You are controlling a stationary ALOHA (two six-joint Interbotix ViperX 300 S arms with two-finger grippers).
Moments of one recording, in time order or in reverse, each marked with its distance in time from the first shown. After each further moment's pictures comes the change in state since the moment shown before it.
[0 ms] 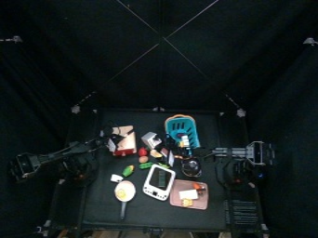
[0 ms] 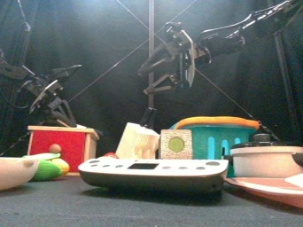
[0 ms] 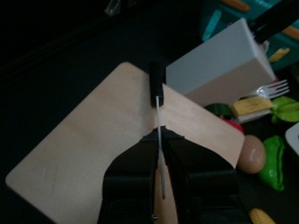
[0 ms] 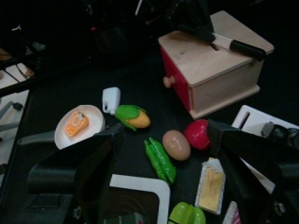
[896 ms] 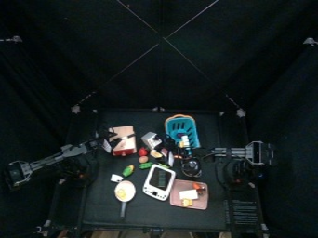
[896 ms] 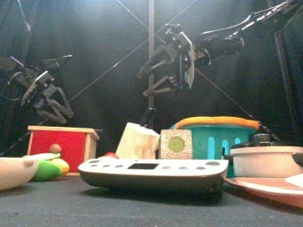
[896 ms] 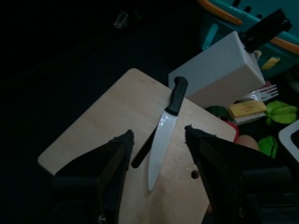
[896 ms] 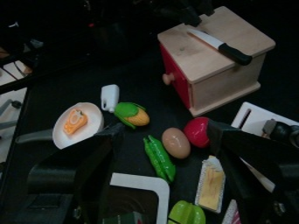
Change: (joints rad) left arm 0.005 -0.181 0.034 0.006 0.078 0.000; right arm 0.000 0.014 0.000 0.000 0.002 0.000
